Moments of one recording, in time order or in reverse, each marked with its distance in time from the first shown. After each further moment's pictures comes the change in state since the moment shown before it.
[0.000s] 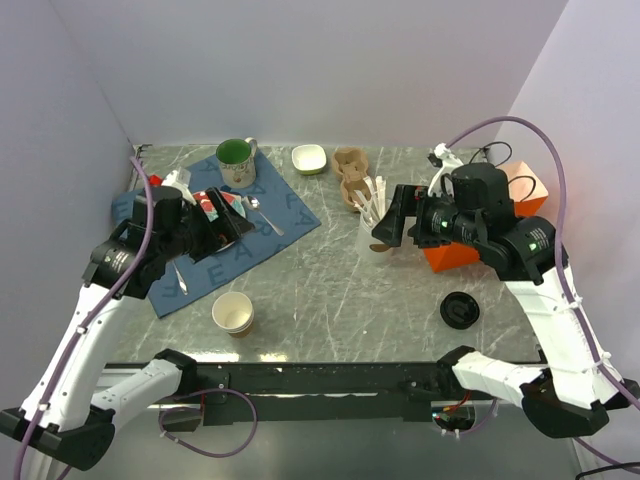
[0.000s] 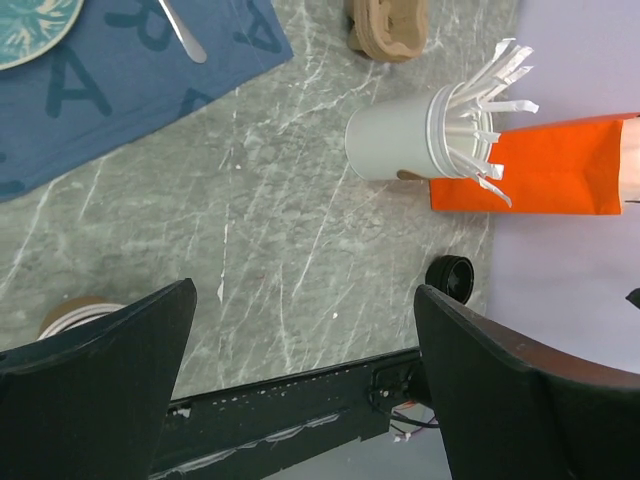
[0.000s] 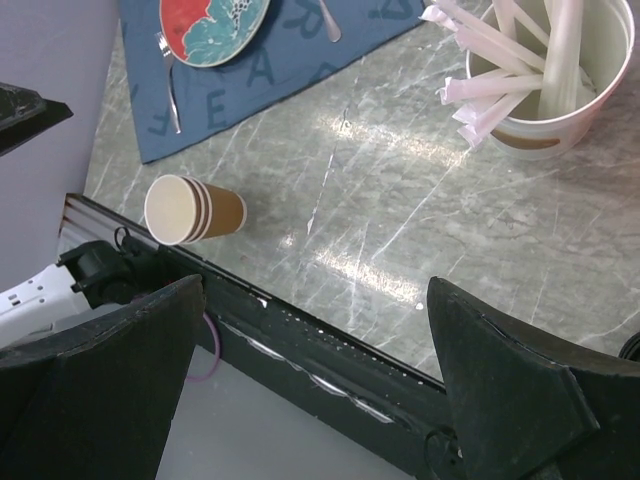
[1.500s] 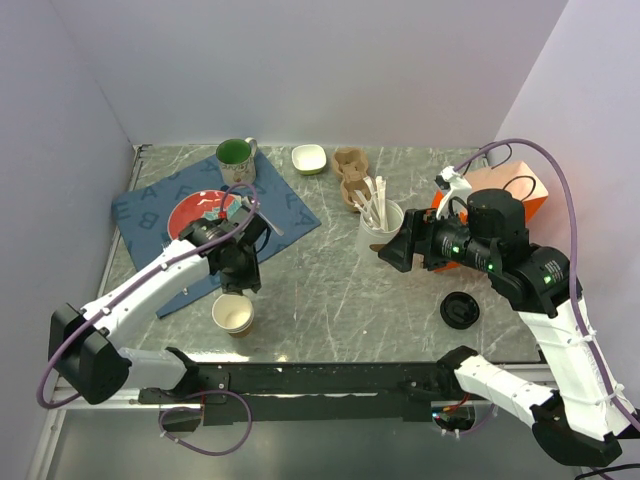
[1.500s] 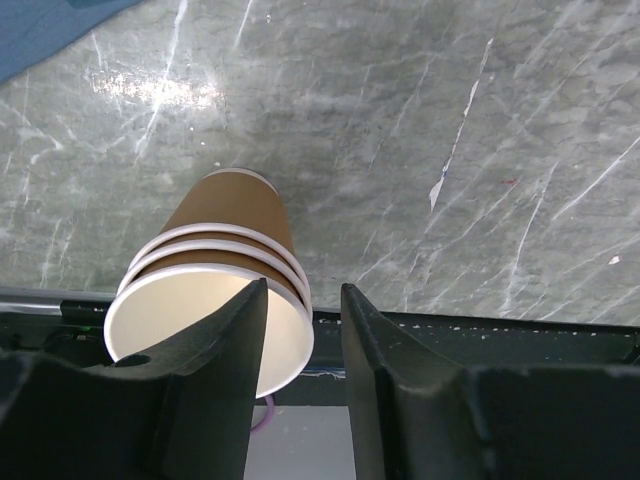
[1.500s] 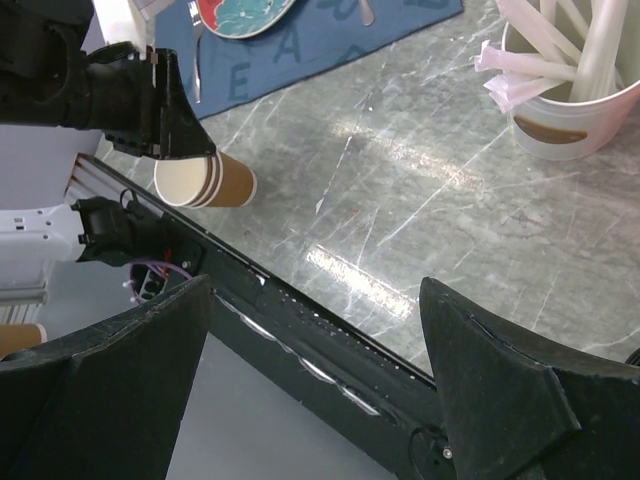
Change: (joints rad) left arm -0.272 0.351 -0.113 -0.245 -0.241 0.007; right arm 0.000 -0.167 -0.154 0.054 -0.080 -0.060
